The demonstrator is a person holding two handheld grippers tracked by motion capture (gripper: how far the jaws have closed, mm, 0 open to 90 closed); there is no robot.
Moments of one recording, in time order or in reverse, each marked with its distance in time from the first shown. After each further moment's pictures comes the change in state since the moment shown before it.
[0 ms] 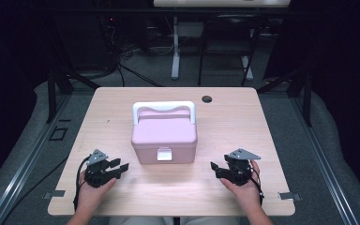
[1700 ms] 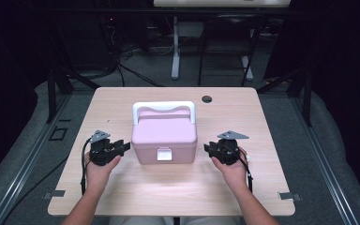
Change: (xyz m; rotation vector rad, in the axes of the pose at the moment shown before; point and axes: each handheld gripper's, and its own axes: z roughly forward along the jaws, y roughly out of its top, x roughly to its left) left arm 0.012 0.054 0.022 -0.081 0.054 -0.081; right arm 0.001 0.049 0.041 0.002 0.043 0.057
